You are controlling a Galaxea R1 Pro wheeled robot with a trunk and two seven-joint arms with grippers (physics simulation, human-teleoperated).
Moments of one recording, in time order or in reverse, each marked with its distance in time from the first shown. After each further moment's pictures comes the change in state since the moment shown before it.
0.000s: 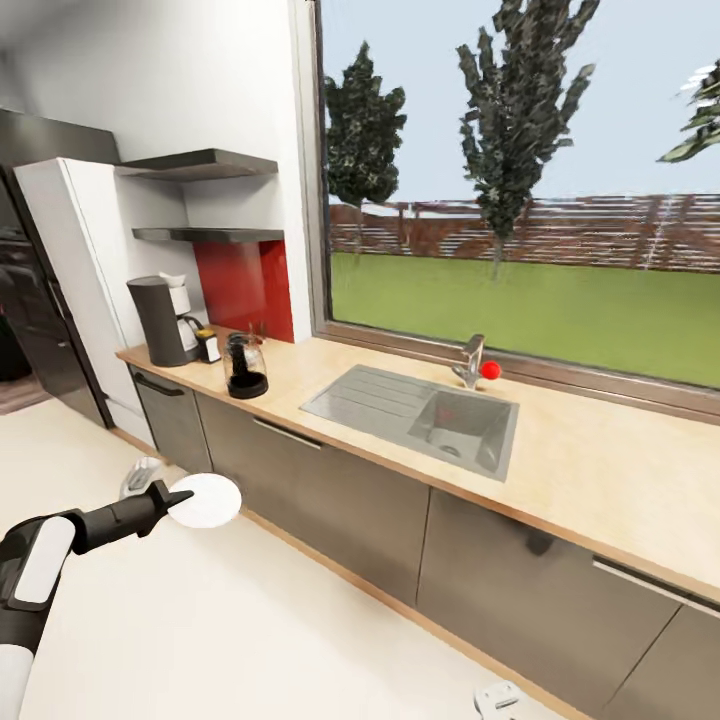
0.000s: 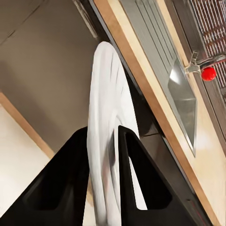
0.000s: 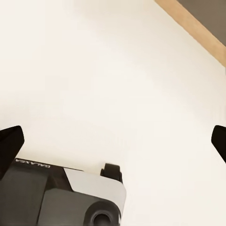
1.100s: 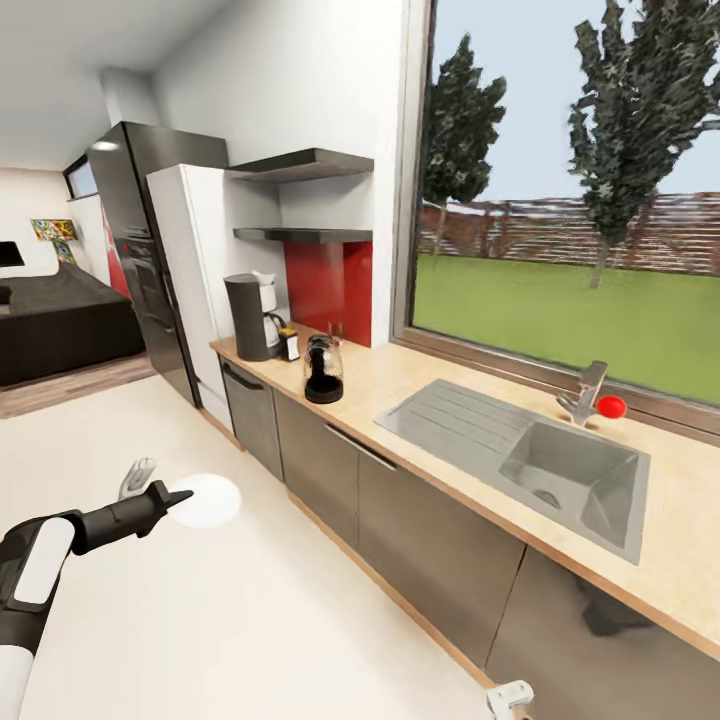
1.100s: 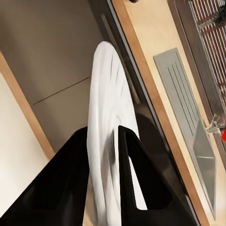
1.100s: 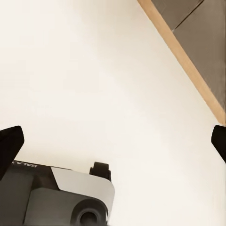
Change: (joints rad) left arm 0.001 -0.001 0.005 0.000 0.000 -0.005 0.000; right arm 0.000 -0.033 0.000 -0.002 0.000 -0.001 -0.003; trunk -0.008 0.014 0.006
